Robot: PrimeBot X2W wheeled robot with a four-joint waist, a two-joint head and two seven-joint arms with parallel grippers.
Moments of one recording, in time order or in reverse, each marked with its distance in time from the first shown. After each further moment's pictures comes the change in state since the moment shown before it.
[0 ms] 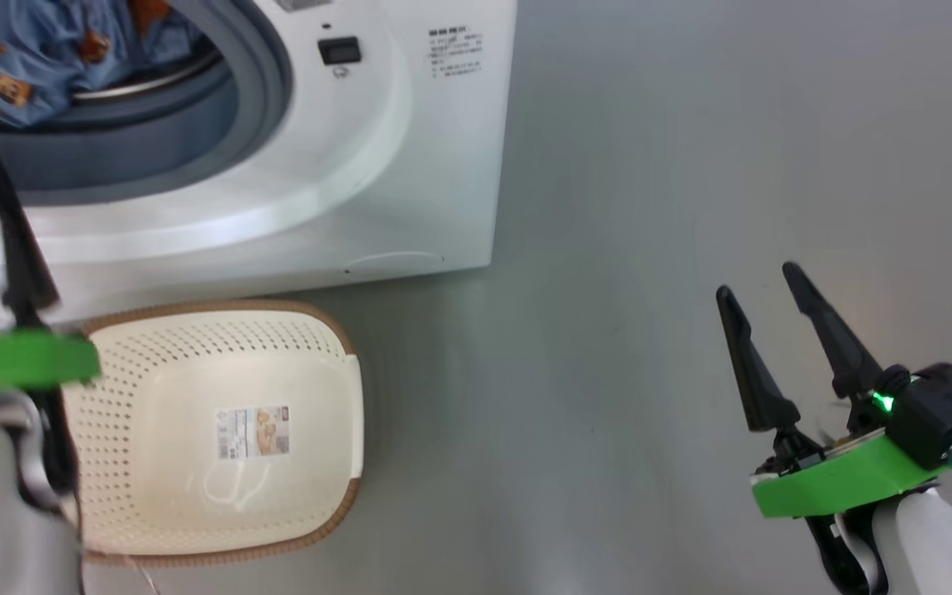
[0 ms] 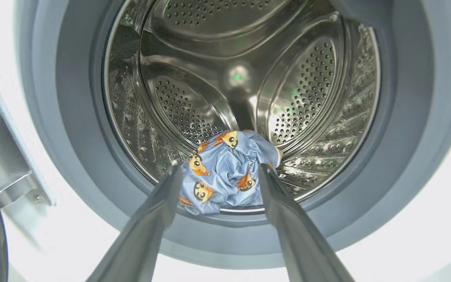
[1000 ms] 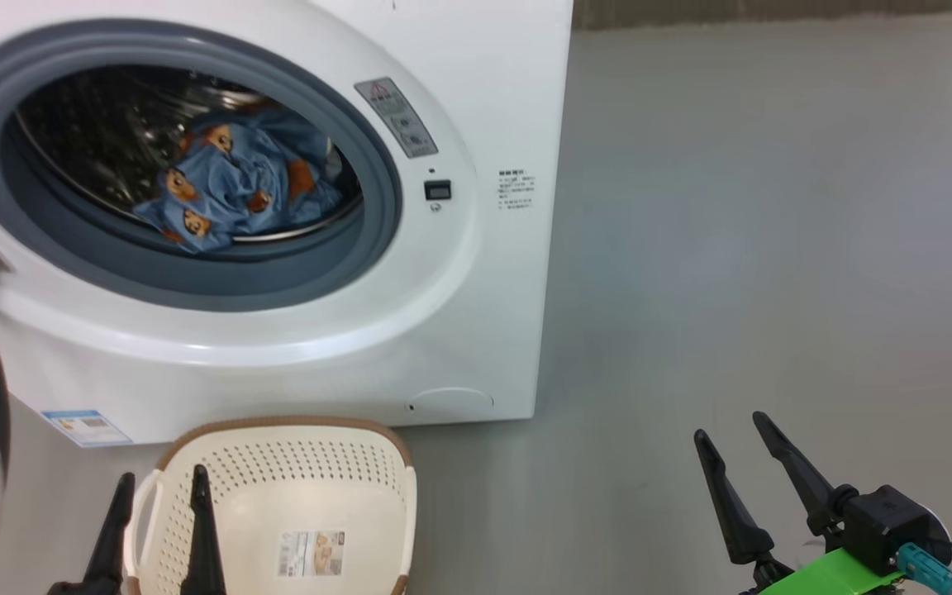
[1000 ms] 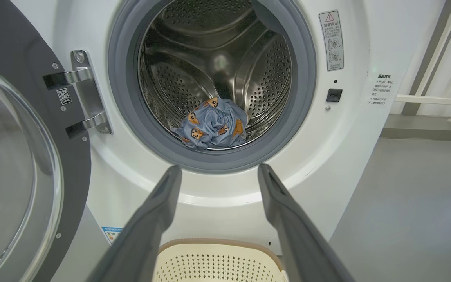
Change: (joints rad) left arm 0.624 -0.104 -0.129 -0.298 0.068 0.032 0.019; right arm 0.221 0.049 -0.001 0.059 -0.042 0.000 0.027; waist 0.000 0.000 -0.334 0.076
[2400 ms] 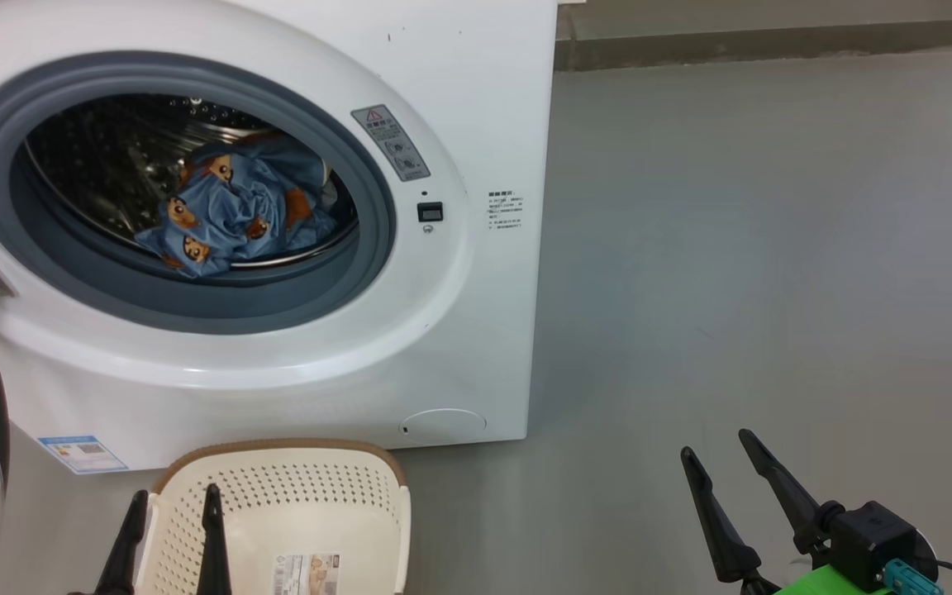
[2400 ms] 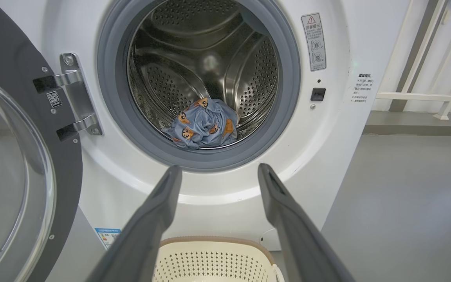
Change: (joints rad) left arm 0.038 0.022 -0.036 -0.013 -0.011 0.009 0.025; right arm 0.040 0.038 0.006 -0.023 -0.010 0.000 0.019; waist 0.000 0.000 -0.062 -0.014
